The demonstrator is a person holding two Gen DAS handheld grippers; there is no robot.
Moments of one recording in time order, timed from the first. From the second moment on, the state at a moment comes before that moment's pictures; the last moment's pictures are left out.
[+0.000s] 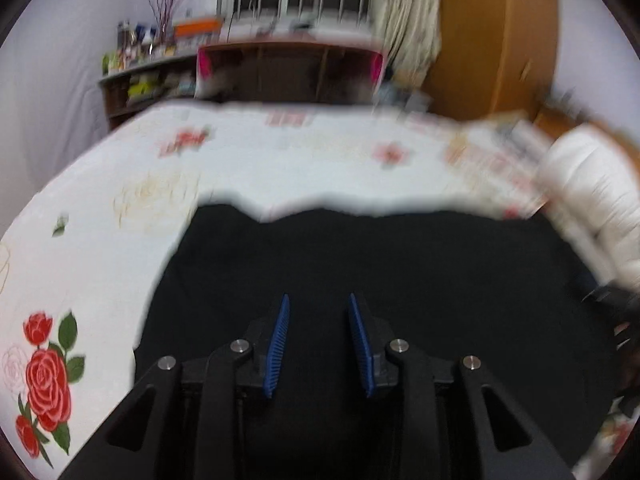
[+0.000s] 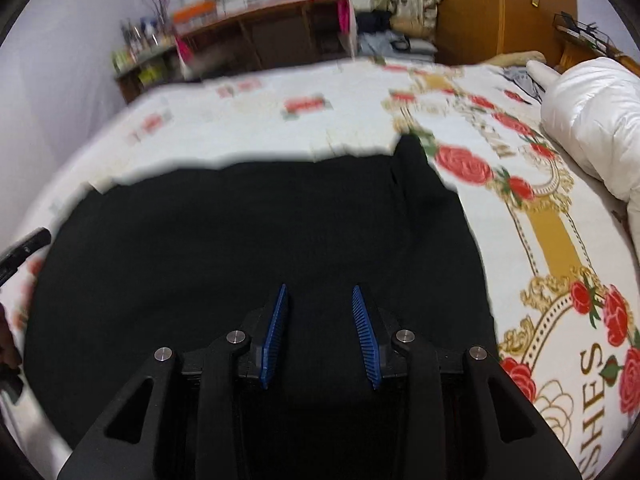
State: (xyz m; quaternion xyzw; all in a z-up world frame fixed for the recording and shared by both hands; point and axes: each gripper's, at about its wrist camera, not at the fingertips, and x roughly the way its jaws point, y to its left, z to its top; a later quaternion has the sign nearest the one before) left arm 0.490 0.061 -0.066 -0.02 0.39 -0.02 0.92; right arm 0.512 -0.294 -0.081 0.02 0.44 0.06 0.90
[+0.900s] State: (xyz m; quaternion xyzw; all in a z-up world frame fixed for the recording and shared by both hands) left arm 0.570 0.099 -0.108 -0.05 0.41 0.06 0.91; right arm 0.598 -0.340 -0.121 0.04 0.45 0.00 0.89
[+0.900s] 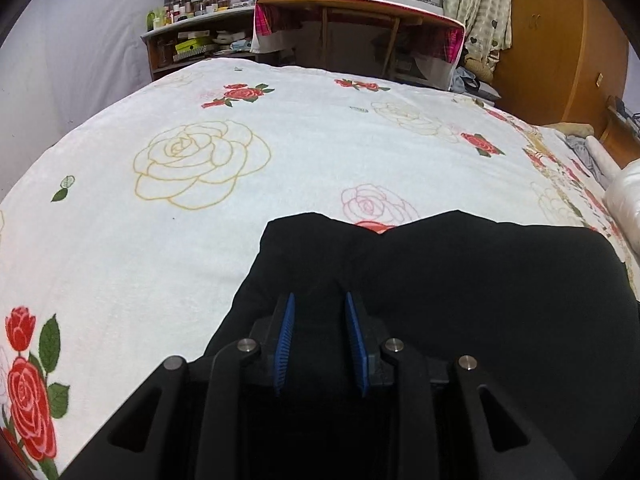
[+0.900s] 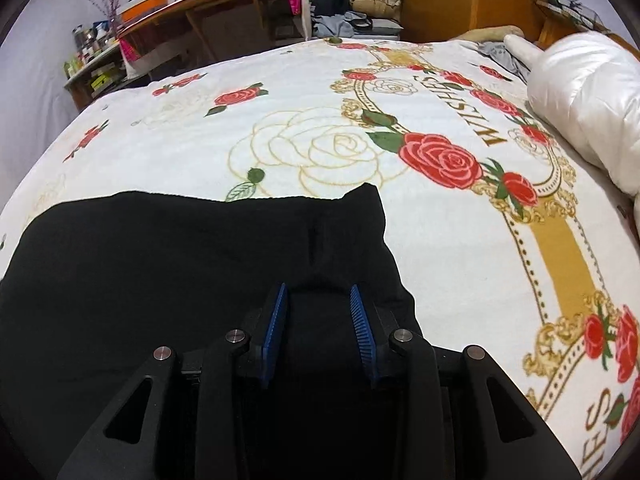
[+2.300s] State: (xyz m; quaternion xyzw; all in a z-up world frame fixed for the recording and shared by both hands) left arm 0.413 0.067 -0.079 0.00 0.40 0.03 0.92; right arm 0.426 -0.337 -0.091 0.03 0.42 0.02 0.90
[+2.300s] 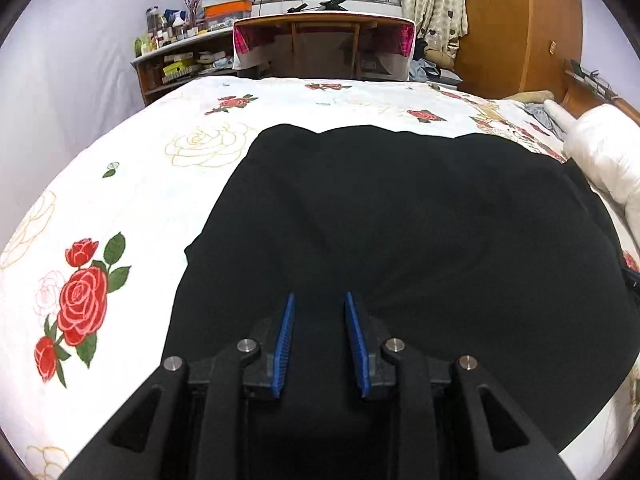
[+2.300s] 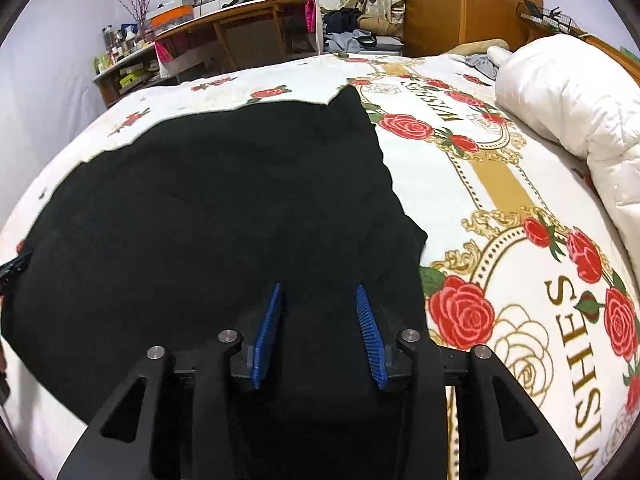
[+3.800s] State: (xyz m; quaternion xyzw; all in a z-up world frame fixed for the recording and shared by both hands) left arm 0.351 0.108 -0.069 -0.04 0.44 0.07 0.89; right arm 0.367 -0.346 -0.074 0.05 0.46 -0.01 0.89
